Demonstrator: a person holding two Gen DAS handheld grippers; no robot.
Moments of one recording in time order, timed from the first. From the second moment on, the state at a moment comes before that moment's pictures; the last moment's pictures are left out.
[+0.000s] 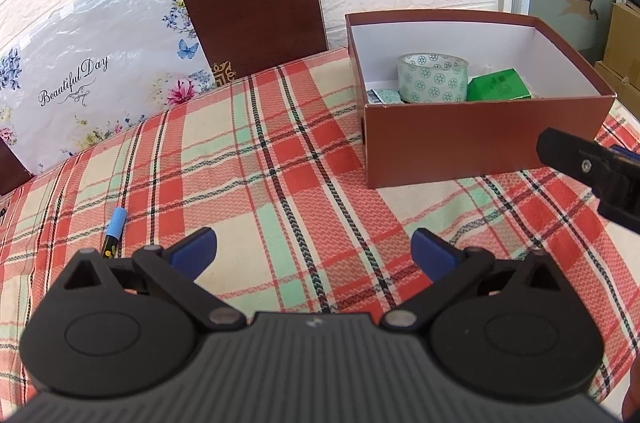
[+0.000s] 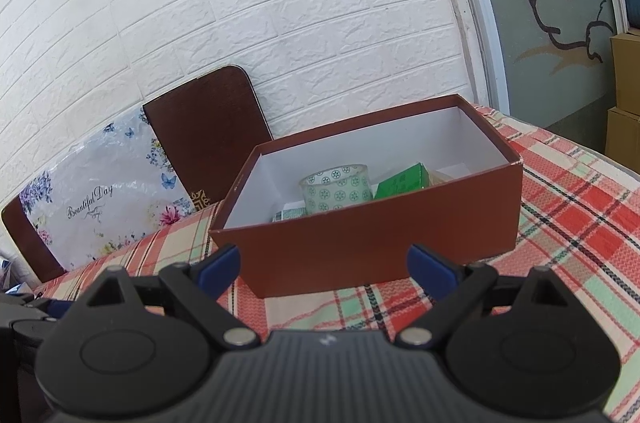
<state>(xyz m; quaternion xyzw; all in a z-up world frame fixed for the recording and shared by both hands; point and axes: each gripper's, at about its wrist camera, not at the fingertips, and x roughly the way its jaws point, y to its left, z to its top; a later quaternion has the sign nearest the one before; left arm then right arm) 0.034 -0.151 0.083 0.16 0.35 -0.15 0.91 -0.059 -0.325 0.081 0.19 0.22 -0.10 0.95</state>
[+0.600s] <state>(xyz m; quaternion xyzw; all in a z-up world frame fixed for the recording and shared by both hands) 0.037 -0.138 0.085 0.14 0.35 -0.13 0.92 -0.051 -0.318 0.080 0.18 0.23 -0.09 0.95</state>
